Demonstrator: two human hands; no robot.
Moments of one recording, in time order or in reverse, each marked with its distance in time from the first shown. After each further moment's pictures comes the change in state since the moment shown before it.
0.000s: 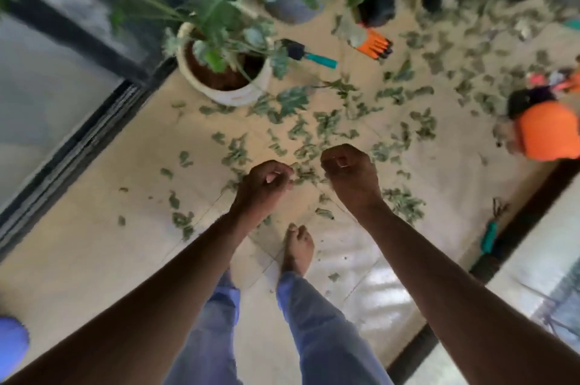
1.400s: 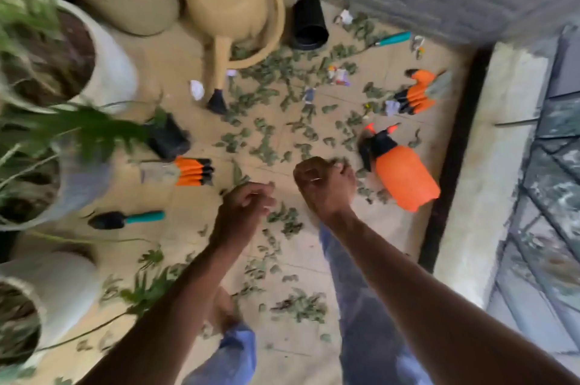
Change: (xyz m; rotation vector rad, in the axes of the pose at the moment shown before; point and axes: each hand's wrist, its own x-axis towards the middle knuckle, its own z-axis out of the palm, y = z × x) left_hand 0.322 0.359 0.429 0.130 -0.176 -0.094; right_hand 0.406 0.126 -0.426 0.019 0.208 0.275
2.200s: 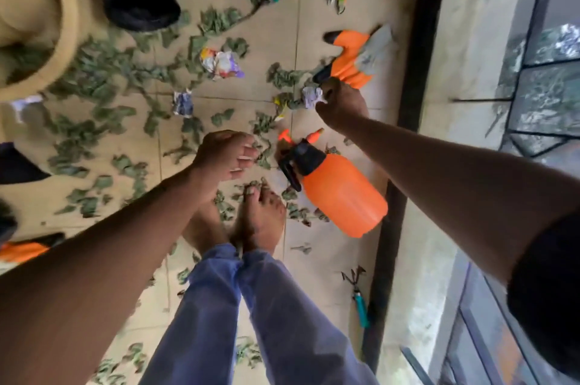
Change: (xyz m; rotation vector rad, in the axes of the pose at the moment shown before) left_hand 0.292 0.064 0.257 0.181 -0.246 -0.345; right_hand 0.368 0.233 -0.127 -0.286 -0.022 0.268
